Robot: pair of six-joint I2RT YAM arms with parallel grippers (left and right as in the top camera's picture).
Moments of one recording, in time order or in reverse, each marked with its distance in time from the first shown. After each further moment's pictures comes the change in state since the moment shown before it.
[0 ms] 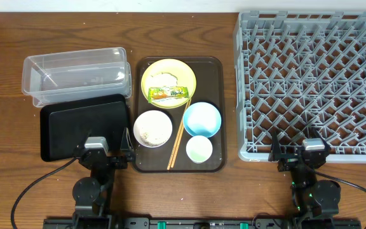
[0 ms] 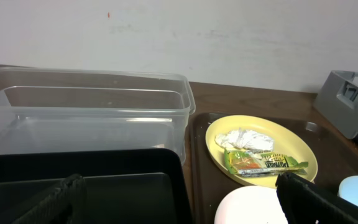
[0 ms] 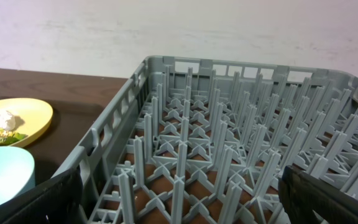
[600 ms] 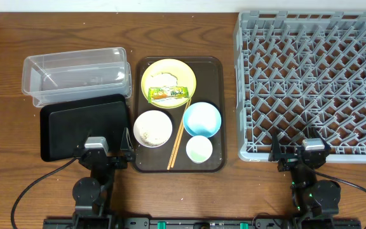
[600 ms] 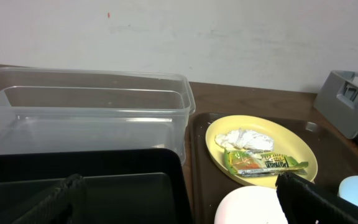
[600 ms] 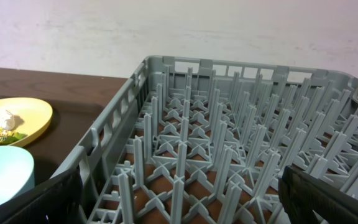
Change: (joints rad) left arm 0.000 0.000 0.000 0.000 0.000 0.000; right arm 0.000 0.000 0.000 0.000 0.000 -0.003
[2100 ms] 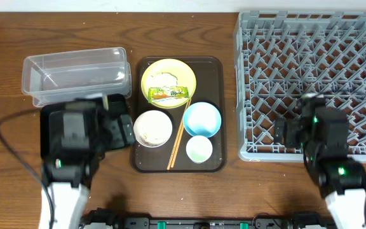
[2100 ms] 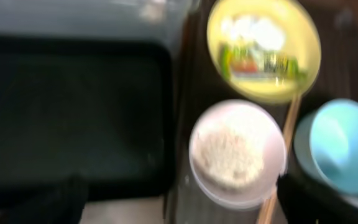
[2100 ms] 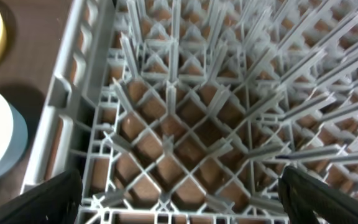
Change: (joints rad) left arm 0.000 0.966 0.875 -0.754 0.096 -0.134; right arm 0.000 0.915 0.738 -0.548 0.056 0.050
